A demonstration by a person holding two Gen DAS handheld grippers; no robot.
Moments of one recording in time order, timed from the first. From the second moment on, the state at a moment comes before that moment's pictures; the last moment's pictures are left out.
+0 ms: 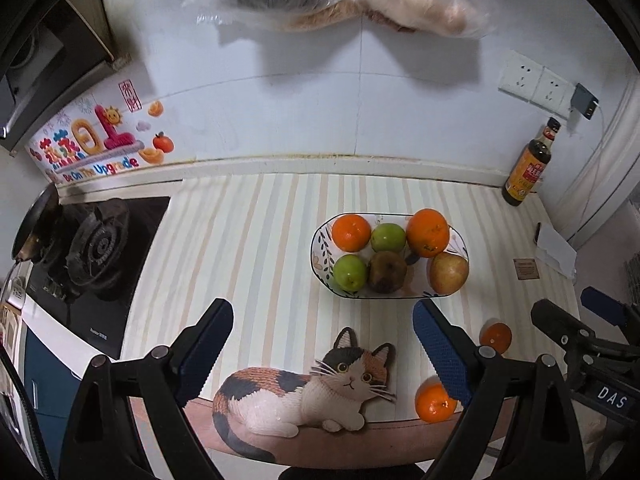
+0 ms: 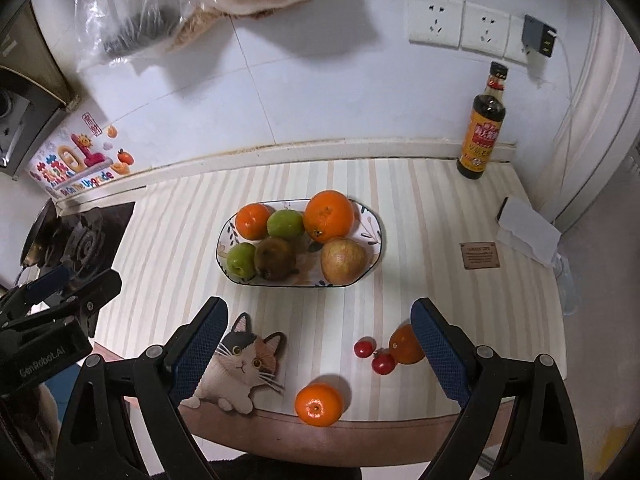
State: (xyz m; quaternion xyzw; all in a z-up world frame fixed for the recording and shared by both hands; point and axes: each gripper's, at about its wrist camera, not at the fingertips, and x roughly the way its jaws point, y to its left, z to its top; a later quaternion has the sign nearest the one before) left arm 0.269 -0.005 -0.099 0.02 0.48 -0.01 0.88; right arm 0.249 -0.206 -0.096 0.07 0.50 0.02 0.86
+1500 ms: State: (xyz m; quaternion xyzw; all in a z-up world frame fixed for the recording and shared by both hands) left arm 0.267 -0.165 -0.347 0.08 0.74 -0.18 0.64; right arm 0.249 -0.346 -0.291 0.24 0.62 -0.07 0.75
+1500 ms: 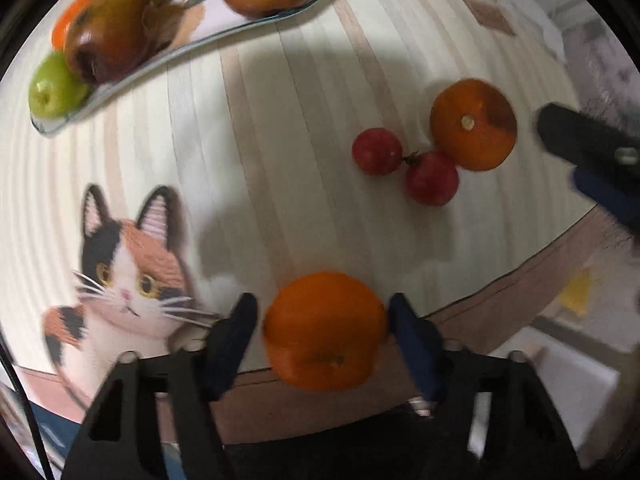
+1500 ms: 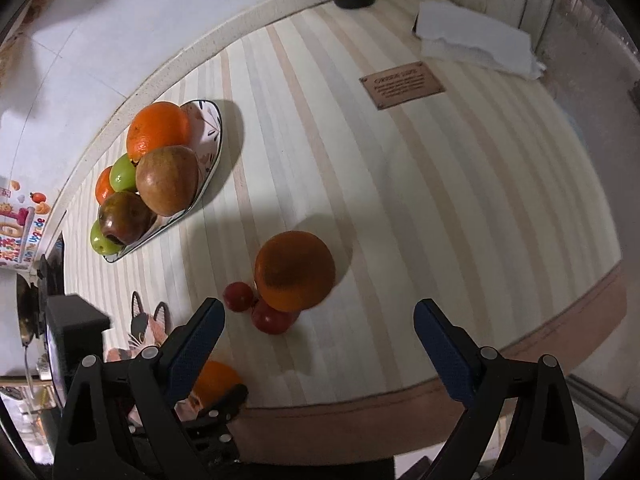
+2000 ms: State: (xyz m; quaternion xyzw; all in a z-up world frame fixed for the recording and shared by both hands) left arm 0.301 -0.076 -0.343 0.04 0.72 -0.06 0.69; right arm 0.287 -0.316 -0.347 0.23 0.66 -0.01 0.72
